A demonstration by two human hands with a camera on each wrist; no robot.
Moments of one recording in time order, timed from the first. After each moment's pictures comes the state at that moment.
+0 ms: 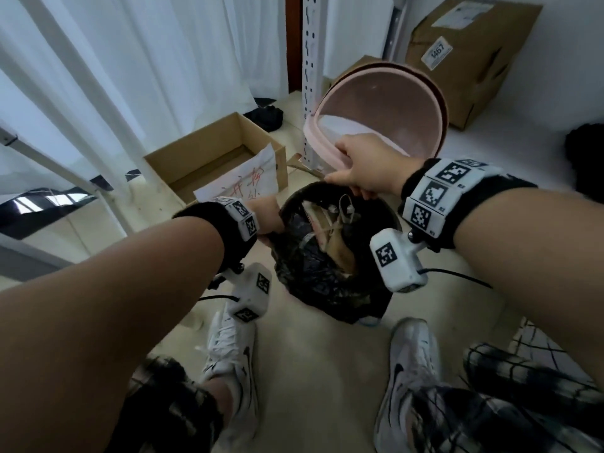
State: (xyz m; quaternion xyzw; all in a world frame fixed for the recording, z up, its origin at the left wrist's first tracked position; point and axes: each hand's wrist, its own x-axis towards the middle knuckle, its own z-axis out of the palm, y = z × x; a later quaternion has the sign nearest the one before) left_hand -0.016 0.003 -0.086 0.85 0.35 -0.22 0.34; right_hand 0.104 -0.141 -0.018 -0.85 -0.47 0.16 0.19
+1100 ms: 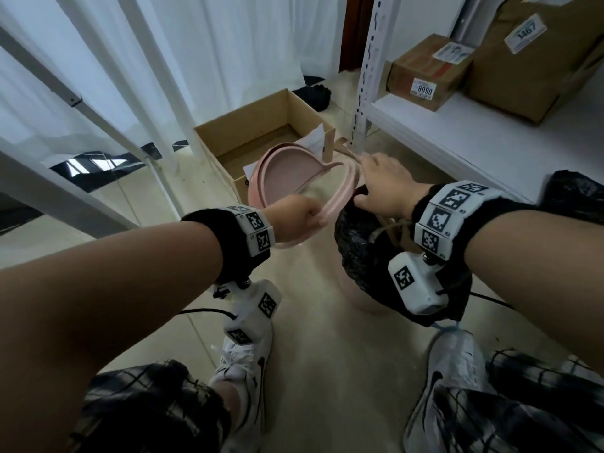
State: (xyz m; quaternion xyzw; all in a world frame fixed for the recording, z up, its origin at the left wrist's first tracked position) left_hand -0.076 0.023 -0.101 0.96 0.16 -0.13 0.20; right_hand 0.070 -0.092 -0.083 -0.88 -0.46 0.13 0.02
